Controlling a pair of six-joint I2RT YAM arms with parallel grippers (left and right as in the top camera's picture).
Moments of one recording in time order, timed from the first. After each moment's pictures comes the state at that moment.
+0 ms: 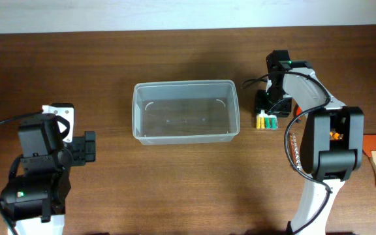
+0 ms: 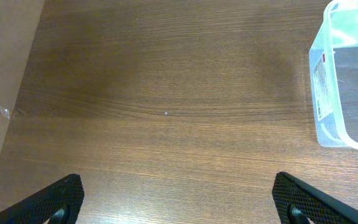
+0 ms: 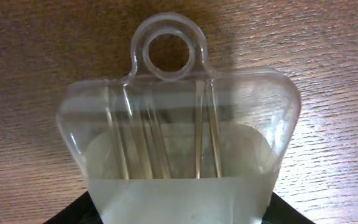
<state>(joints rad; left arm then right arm) 0.11 0.95 1.08 -0.95 -0.20 0.18 0.03 2.16 1.60 -0.99 0.00 0.21</state>
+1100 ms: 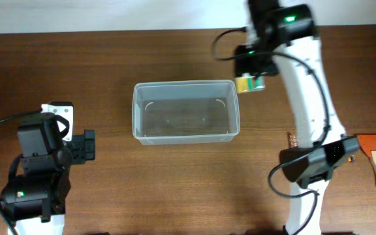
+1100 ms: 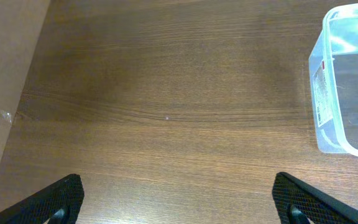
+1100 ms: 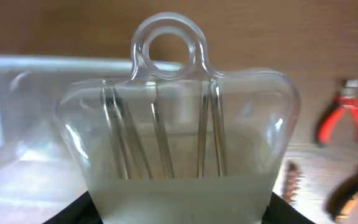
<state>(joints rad) 0.11 0.95 1.08 -0.93 -0.20 0.18 0.29 2.16 2.49 -1.64 -0.01 0.24</state>
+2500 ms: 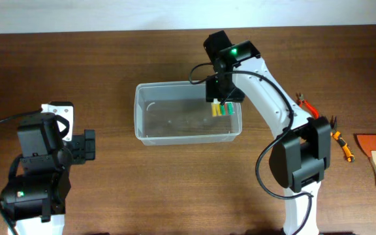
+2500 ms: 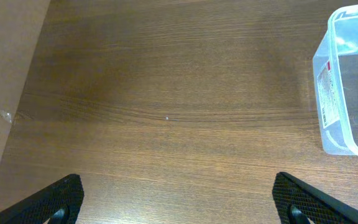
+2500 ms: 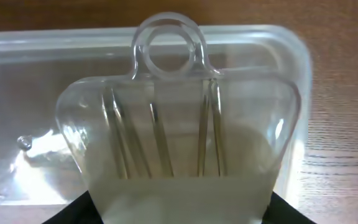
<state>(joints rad) 0.11 0.95 1.08 -0.93 -0.20 0.18 0.40 2.16 1.98 -1.24 0.02 0.42</state>
